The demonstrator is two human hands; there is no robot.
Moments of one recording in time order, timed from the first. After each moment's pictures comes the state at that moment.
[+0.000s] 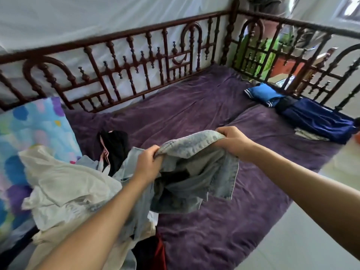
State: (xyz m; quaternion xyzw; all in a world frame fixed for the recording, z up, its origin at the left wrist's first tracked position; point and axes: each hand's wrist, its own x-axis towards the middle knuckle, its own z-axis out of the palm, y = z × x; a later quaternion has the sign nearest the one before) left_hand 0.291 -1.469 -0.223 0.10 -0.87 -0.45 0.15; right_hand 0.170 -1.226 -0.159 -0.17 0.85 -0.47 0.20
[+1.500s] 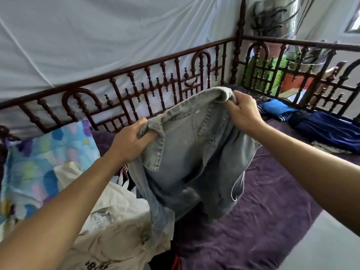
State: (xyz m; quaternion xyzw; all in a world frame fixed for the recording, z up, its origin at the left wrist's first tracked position) left_hand 0.324 -1.517 -0.067 0.03 -0.93 -0.31 0.16; right_hand 0.163 -1.244 -0.056 -0.20 0.85 -0.47 -0.15
